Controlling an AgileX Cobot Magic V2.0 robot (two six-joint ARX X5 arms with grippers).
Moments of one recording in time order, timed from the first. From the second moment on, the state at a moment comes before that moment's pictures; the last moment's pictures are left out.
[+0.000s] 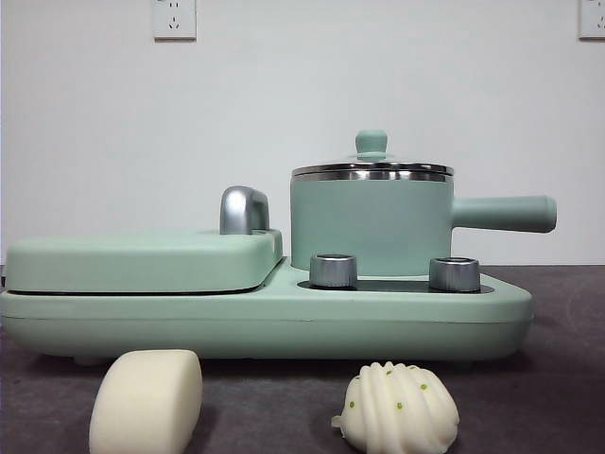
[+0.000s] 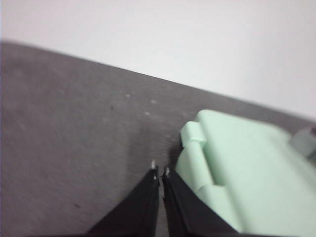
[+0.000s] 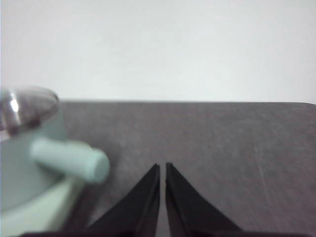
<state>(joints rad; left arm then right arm) 0.01 0.00 0.03 -0.08 0.10 -0.33 0.07 0.00 0.02 0.05 -0.01 0.08</state>
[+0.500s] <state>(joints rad) 0.01 0.00 0.03 0.08 0.13 -0.63 0.07 0.00 0.02 0.16 -0.02 0.42</state>
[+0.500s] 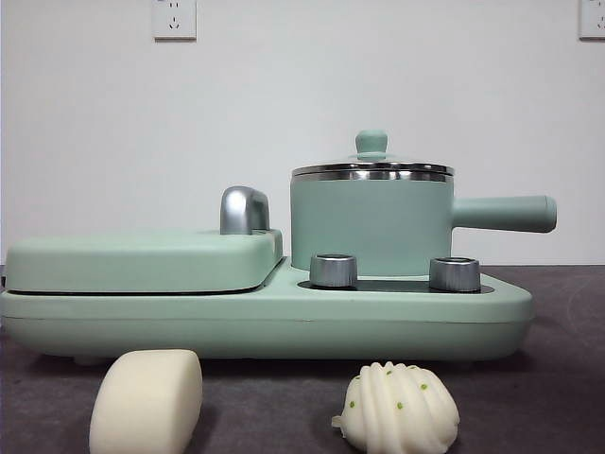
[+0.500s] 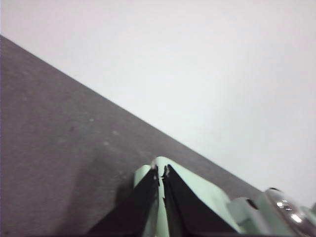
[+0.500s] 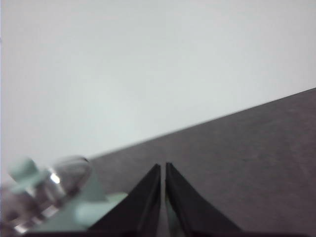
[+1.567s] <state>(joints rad) 0.01 0.43 0.67 -0.04 0.21 -0.35 0.07 0.33 0.60 0.03 -0.14 0.38</state>
